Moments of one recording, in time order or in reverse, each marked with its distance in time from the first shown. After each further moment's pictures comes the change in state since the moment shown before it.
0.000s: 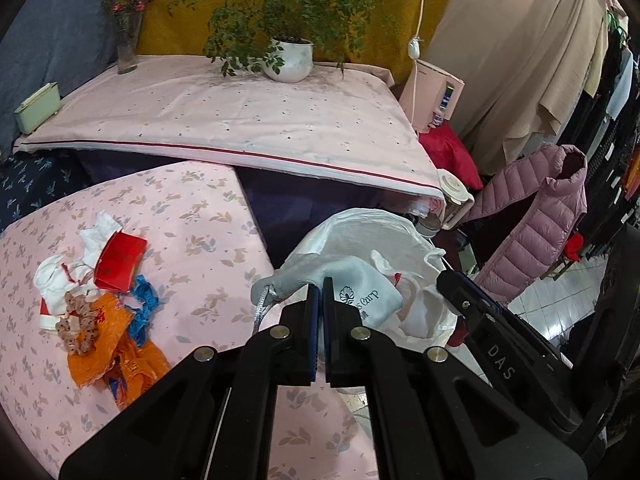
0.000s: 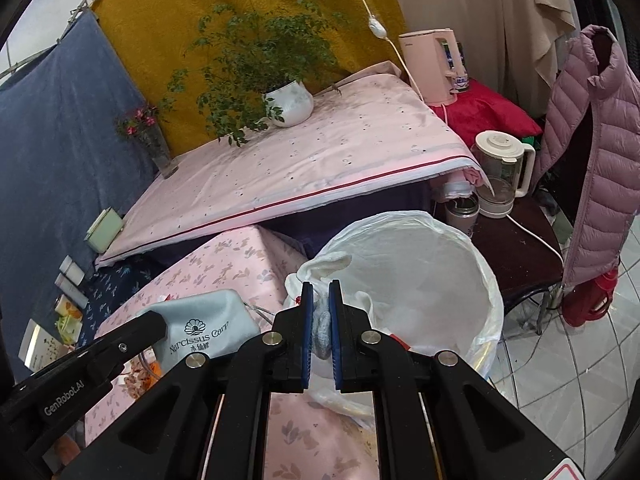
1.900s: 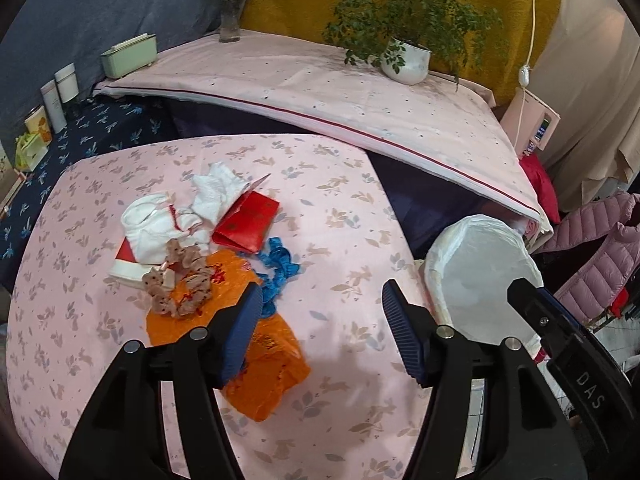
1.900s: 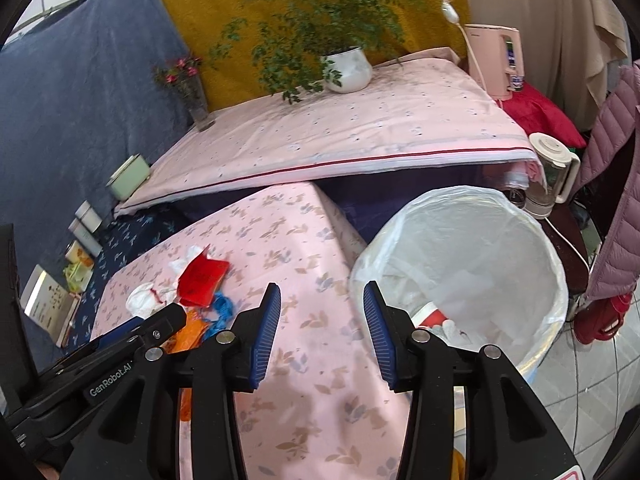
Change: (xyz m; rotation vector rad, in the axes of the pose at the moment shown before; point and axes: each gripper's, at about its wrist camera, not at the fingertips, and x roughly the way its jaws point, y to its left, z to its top) left arm -0.019 0.126 -0.041 -0.215 -0.017 0.249; right arm 0.017 0.088 -0.039 -0.172 0.101 0.087
